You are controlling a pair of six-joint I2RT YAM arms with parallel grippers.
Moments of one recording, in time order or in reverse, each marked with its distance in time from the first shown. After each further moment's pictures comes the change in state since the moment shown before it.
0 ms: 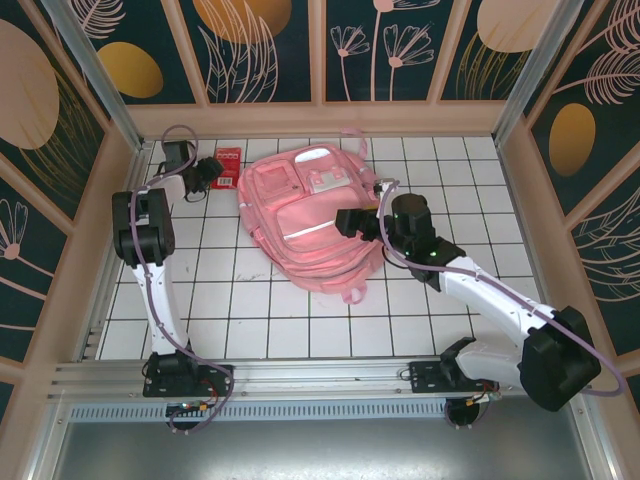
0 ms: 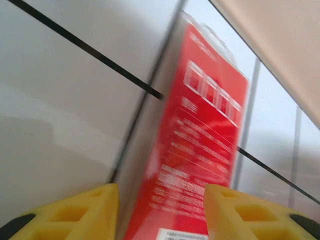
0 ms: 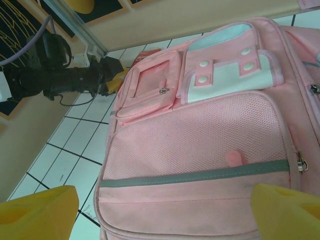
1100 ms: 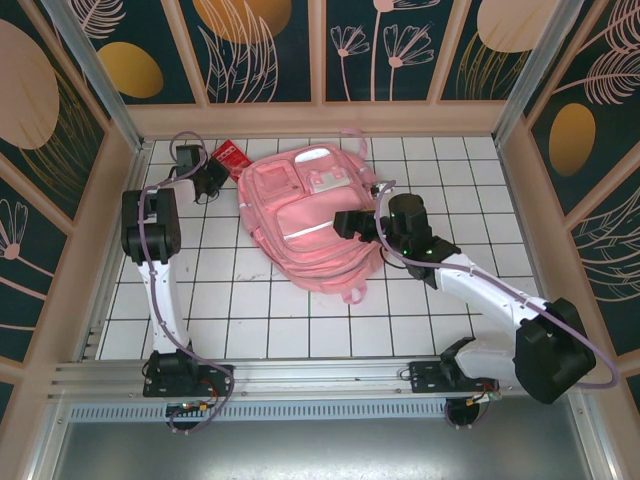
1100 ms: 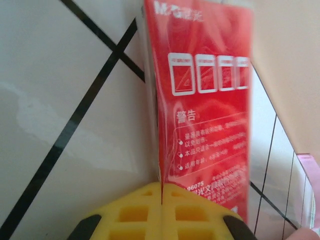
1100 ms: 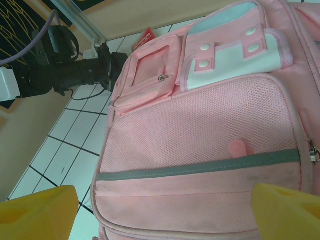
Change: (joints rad) left arm -0.042 0.042 -0.018 0.116 -0.013 -0.231; right arm -0.011 0.045 -0.006 0.016 -0.042 0.015
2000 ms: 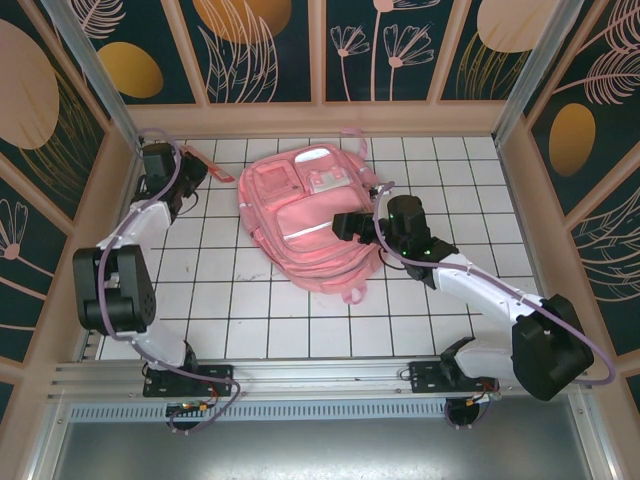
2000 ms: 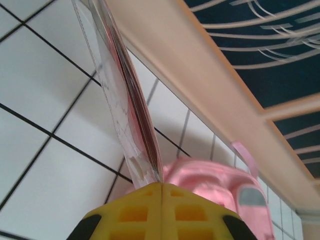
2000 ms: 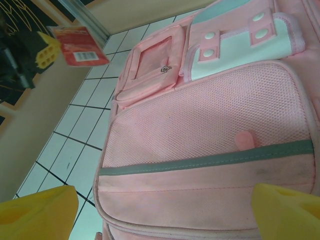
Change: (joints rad) left arm -0.011 -0.741 -0.493 -0.047 -0.108 0.066; right arm 0.000 0.017 -0.016 0.027 -0.031 0.023
